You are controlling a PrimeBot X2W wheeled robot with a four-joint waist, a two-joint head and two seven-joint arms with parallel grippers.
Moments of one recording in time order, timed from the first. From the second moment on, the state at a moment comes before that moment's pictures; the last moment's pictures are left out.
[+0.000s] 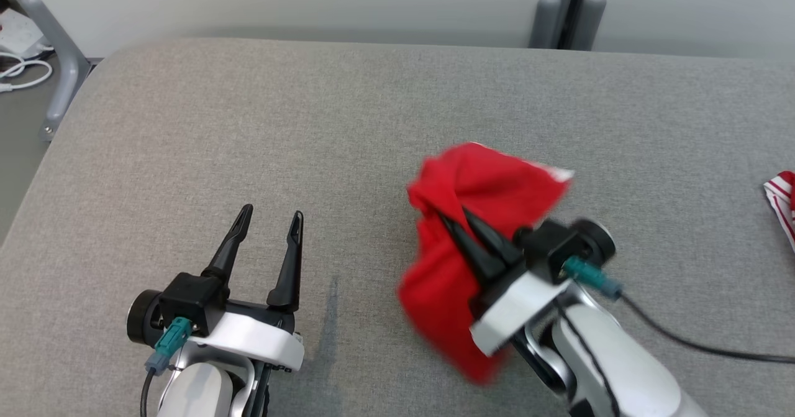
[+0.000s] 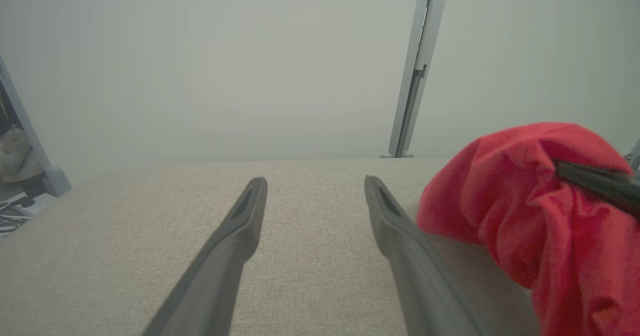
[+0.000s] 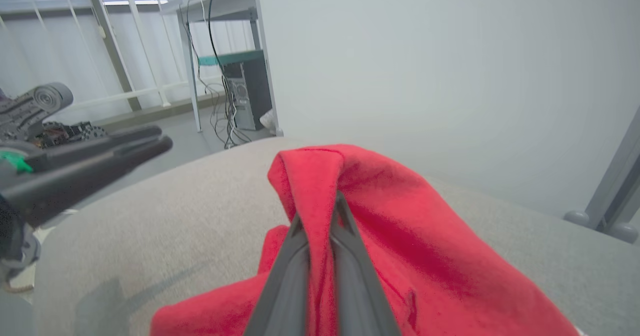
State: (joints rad) left arm -0.19 0.05 -0.18 0.24 -0.20 -0.04 -0.26; right arm -0.48 -0.05 0.58 0.44 0.24 0.13 -0.23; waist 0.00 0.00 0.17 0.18
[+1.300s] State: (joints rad) left arm -0.17 0.05 -0.20 0.24 -0.19 -0.05 -0.26; right arm -0.29 -0.11 0.25 0.30 0.30 0.13 -0.26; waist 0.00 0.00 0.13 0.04
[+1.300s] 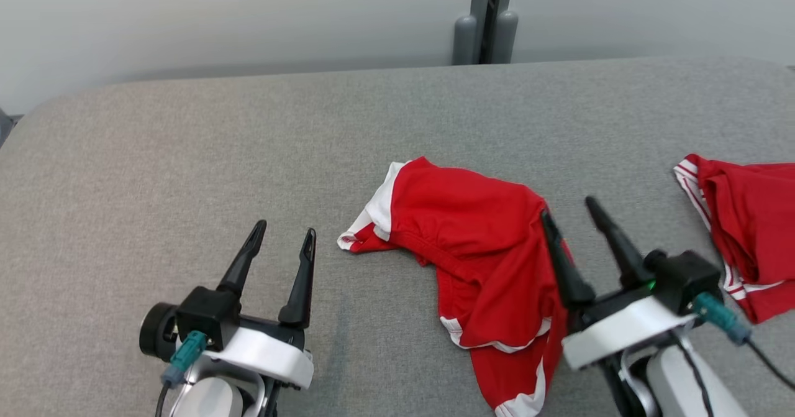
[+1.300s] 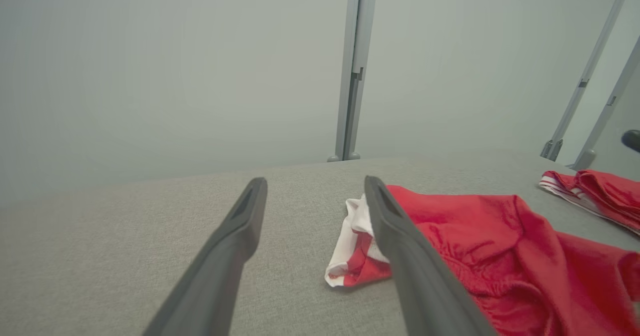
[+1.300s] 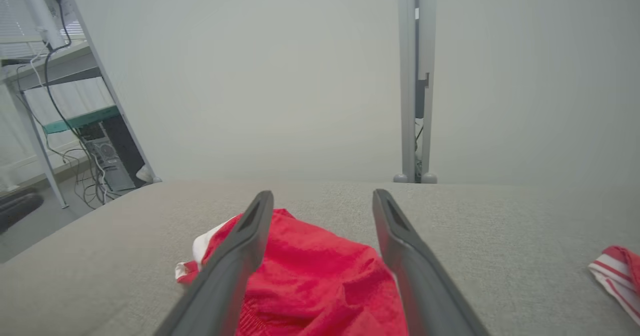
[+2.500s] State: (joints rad) left arm -0.13 0.05 -0.27 0.26 -0.23 -0.04 -0.26; right arm -0.25 -0.12 0.50 0.56 -0.04 0.13 -0.12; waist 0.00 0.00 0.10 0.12
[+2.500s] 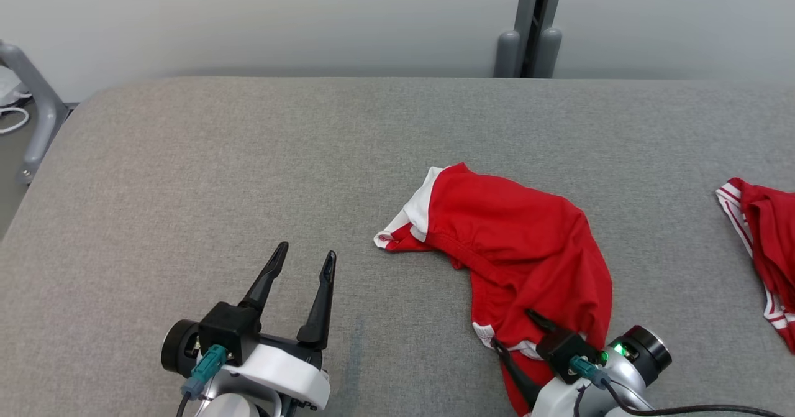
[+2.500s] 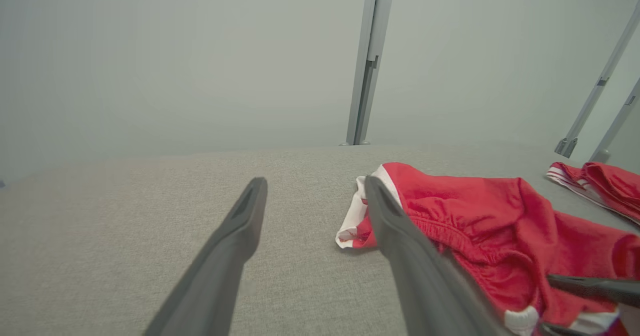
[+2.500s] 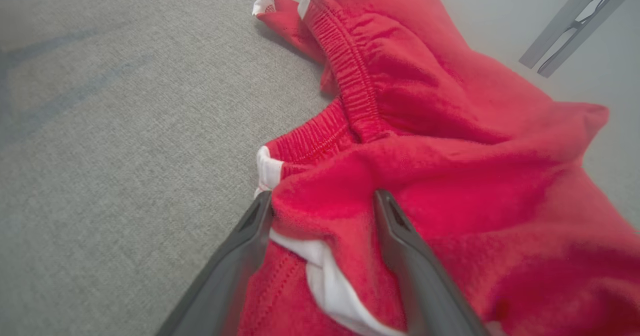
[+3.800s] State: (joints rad) left arm -0.13 0.05 -0.29 0.26 -0.24 -0.02 -0.26; right arm -0.48 -0.05 0.23 0.38 1.02 0.13 -0.25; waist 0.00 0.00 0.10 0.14
